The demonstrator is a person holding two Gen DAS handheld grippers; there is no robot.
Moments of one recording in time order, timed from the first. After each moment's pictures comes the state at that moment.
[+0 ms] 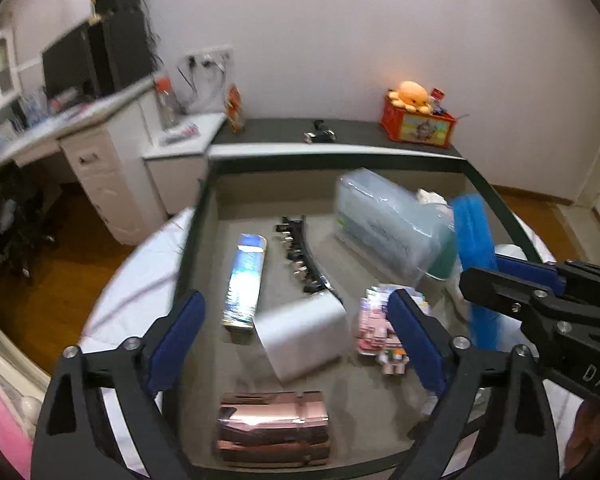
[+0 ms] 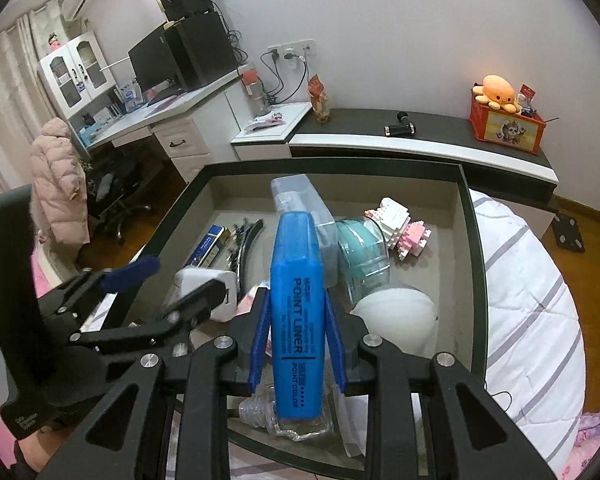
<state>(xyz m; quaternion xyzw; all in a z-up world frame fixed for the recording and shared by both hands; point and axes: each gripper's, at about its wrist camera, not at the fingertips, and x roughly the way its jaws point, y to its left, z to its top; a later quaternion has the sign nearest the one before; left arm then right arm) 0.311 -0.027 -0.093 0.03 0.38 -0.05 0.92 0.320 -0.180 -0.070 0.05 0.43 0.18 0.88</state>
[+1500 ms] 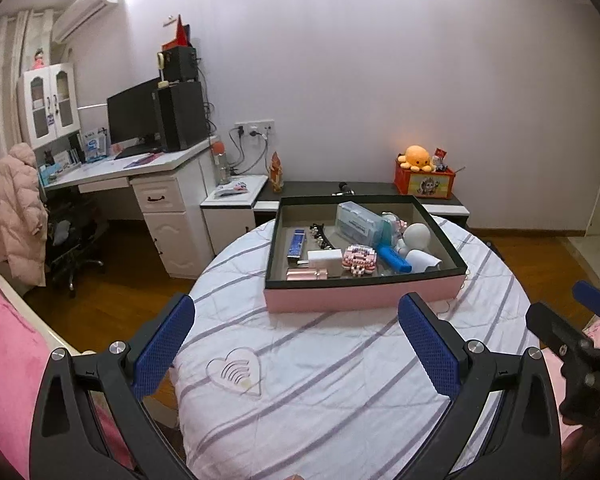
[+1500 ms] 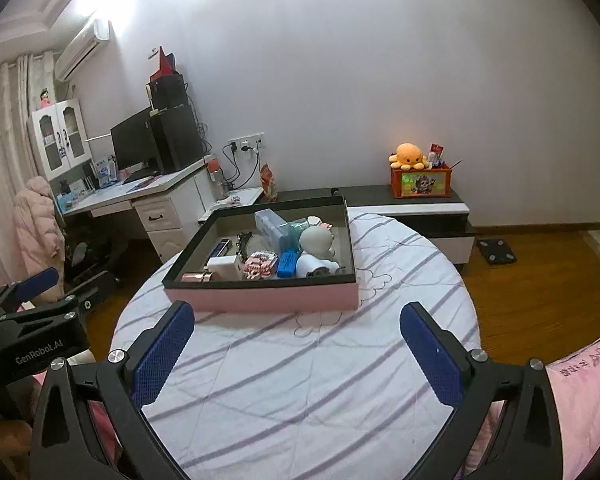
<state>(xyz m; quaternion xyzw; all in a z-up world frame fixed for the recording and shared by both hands) 0.060 -0.009 0.001 0.03 0.26 0.01 0.96 0.063 -0.219 -0.002 0.06 0.27 0.06 0.96</state>
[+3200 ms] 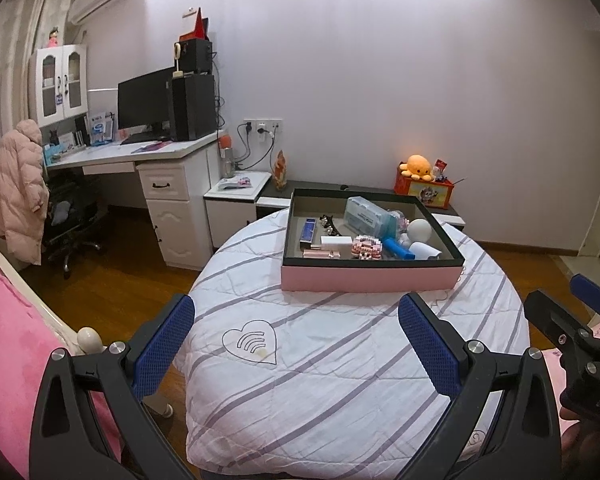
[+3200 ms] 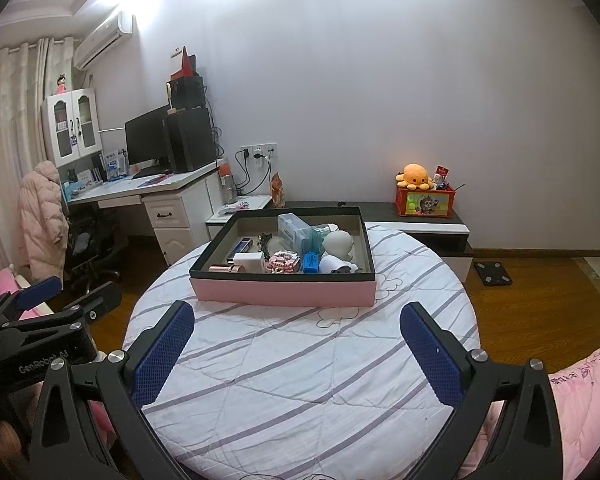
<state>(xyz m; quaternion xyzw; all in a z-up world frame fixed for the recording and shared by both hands) 0.029 0.023 -0.011 -0.01 0.26 0.01 0.97 0.021 -0.183 0.008 0.03 0.24 0.07 0.97</state>
